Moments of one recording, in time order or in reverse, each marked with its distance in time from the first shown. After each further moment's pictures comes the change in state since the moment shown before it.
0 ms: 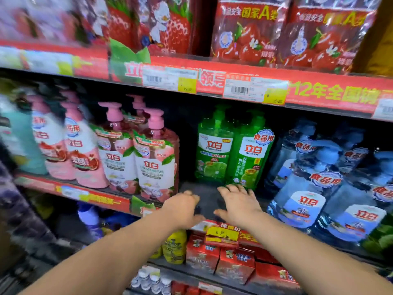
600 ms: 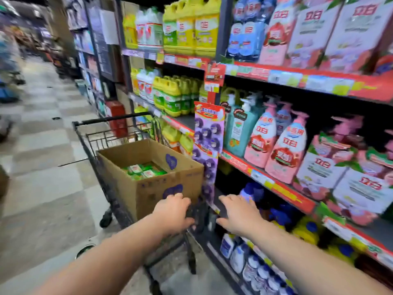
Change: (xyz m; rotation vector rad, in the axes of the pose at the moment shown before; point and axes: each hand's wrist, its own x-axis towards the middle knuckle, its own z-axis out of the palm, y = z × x) left_hand -0.413 -0.267 0.008 -0.028 0.053 -0.746; right_hand -0.100 -0.432 0.025 -0.062 -0.041 -0.697
